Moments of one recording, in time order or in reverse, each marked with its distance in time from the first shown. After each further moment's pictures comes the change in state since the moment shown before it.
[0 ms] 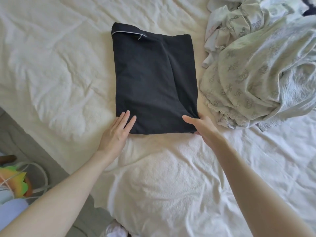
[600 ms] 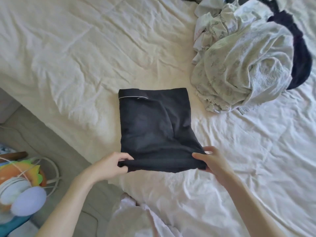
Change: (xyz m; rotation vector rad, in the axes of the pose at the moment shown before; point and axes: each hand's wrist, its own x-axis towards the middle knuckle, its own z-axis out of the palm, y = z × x) left_hand -0.124 0.014 -0.085 -0.718 -0.692 -0.215; right_hand -0.181 0.047 -0.017 0.025 0.144 0.289
